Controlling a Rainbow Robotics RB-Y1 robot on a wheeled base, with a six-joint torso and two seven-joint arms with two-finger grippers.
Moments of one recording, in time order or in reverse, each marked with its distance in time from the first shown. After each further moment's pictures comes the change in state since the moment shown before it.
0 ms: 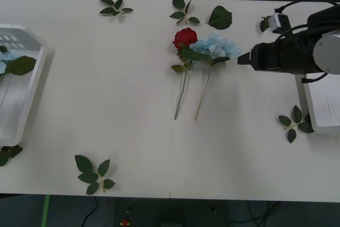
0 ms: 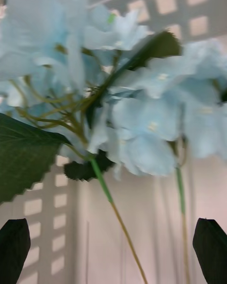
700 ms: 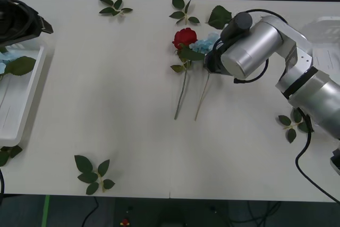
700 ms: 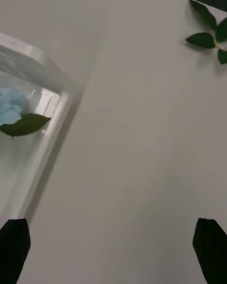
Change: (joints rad) right arm -0.290 0.301 0.339 0.353 0.437 0.042 -0.402; left arm -0.368 0.004 -0.294 -0.397 0.098 0.752 0.962
